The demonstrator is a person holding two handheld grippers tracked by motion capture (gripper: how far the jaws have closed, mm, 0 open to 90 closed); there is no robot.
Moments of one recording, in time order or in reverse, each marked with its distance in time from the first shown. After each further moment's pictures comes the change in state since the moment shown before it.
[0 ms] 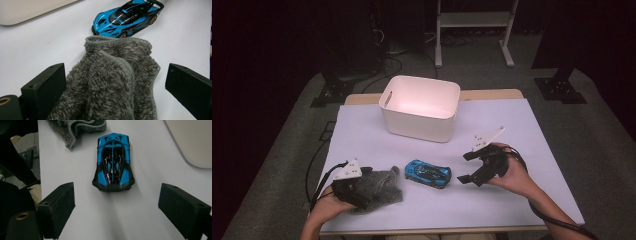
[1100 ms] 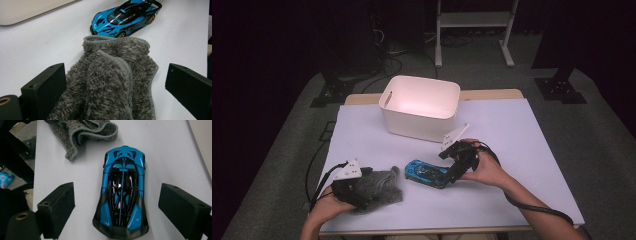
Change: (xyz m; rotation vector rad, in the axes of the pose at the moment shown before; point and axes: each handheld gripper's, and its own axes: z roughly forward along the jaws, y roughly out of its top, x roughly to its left) left arm 0.000 0.000 0.000 0.001 -0.011 0.002; right arm 0.003 0.047 0.058 0.078 0.060 -0.083
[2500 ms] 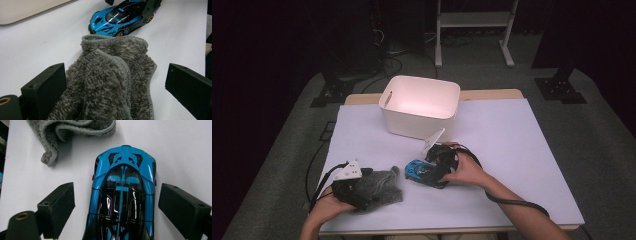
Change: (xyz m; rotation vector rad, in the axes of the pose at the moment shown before) left arm -0.001 0.000 0.000 0.005 -0.008 0.002; right arm -0.011 0.015 0.063 0.084 0.011 -0.003
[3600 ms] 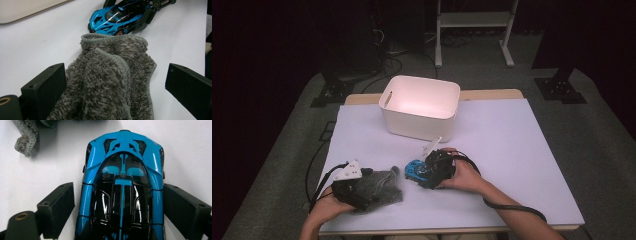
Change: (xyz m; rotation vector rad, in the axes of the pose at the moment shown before) left arm 0.000 -0.001 0.000 0.005 -0.004 -0.001; right arm 0.005 -0.011 0.022 0.023 -0.078 -0.022
